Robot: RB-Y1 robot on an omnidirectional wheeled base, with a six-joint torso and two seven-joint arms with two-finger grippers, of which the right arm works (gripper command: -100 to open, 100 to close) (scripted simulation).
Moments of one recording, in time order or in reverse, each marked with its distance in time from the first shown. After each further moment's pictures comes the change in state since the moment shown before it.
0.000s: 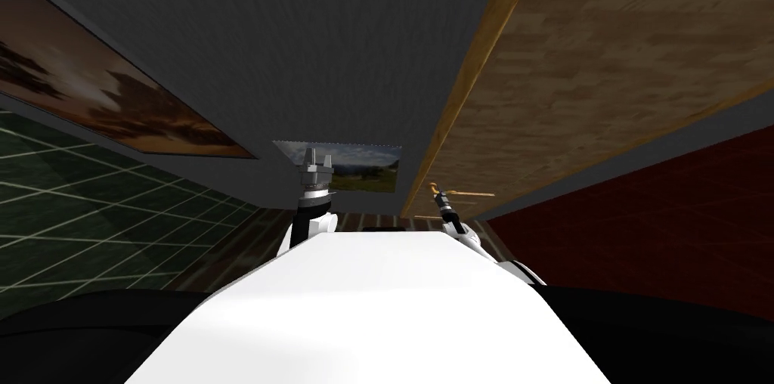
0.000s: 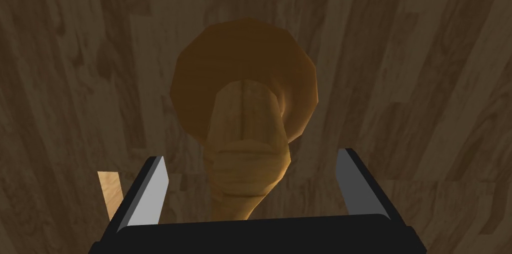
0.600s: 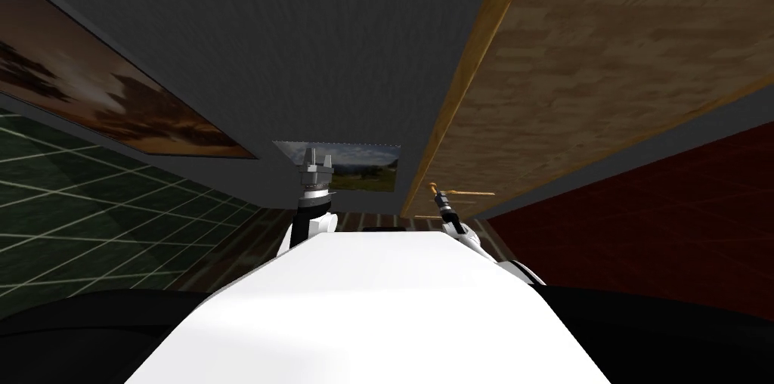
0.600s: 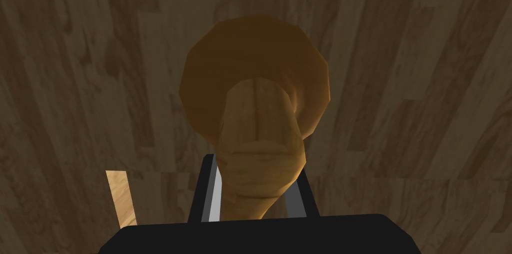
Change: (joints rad) arm 0.000 0.002 0.002 0.003 0.001 -0.001 0.000
